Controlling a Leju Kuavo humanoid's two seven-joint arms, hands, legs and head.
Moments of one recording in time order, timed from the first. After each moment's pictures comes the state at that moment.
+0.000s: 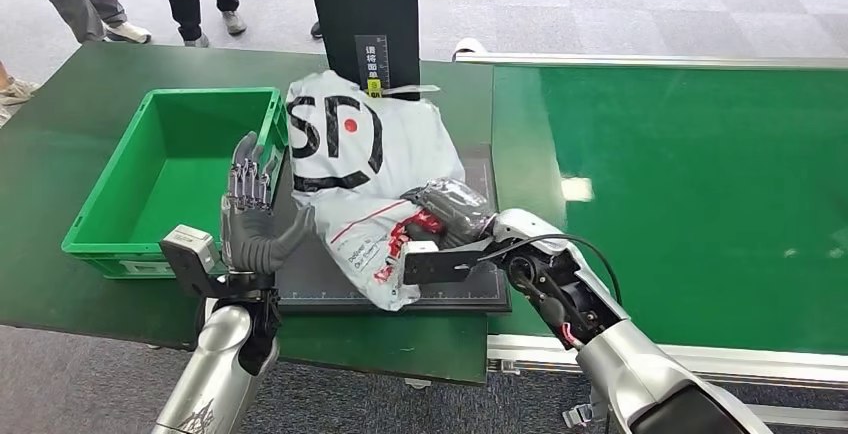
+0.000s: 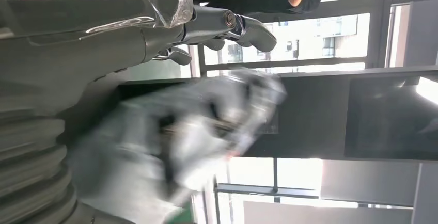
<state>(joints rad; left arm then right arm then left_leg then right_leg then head) -0.35 -0.10 -0.29 -1.22 0.12 0.07 -0.64 -0.75 0.01 0.75 -0.86 0.70 0.02 -0.47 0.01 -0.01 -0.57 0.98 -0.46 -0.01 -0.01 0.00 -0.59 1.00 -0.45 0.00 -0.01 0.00</state>
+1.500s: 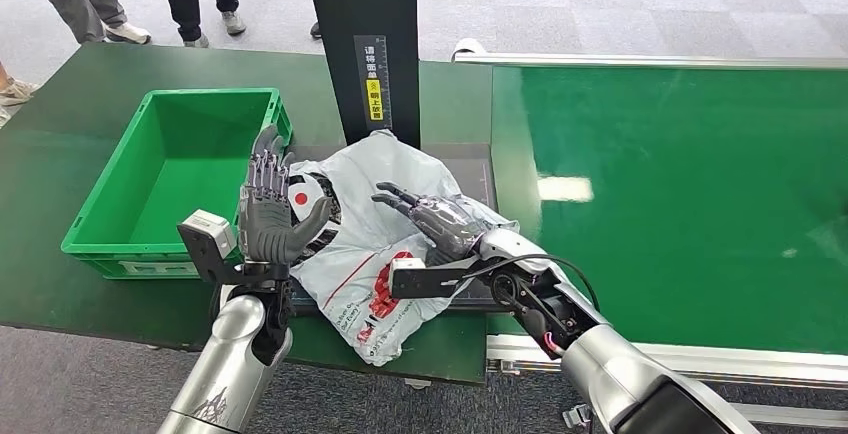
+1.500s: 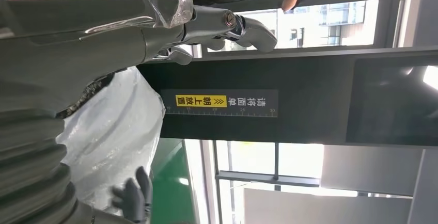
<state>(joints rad) -0.39 -0.14 -0.30 -1.17 0.12 0.05 -0.62 -0.76 0.05 0.85 -0.70 0.60 -0.16 -0.50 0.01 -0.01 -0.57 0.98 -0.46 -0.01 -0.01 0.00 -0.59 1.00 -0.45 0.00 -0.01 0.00</state>
